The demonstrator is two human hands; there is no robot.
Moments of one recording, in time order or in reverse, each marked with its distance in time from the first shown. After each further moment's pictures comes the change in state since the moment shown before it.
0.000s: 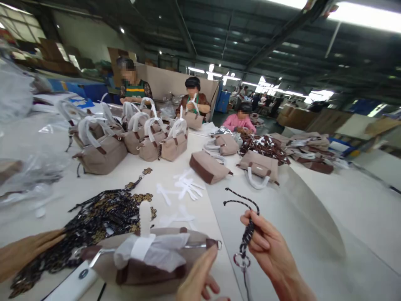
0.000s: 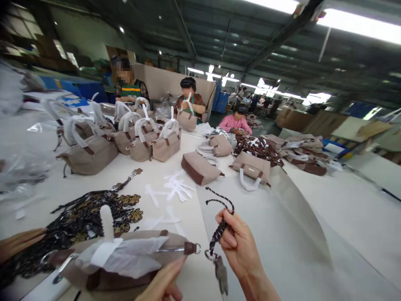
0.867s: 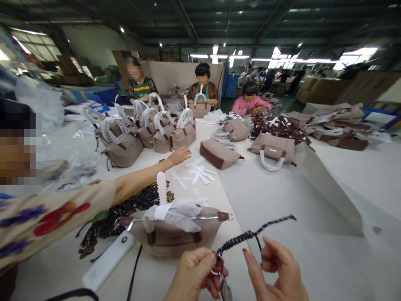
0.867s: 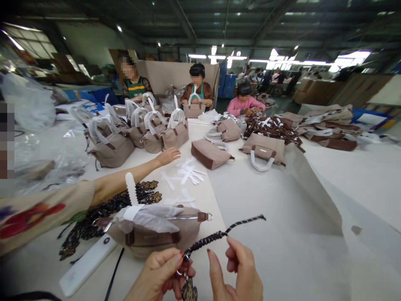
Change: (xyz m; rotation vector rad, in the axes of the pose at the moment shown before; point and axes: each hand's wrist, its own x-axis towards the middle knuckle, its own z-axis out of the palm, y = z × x) left_hand -0.065 -0.007 0.008 -0.508 0.061 -0.701; right_hand -0.099 0.095 -0.037 -1.092 0.396 -0.981
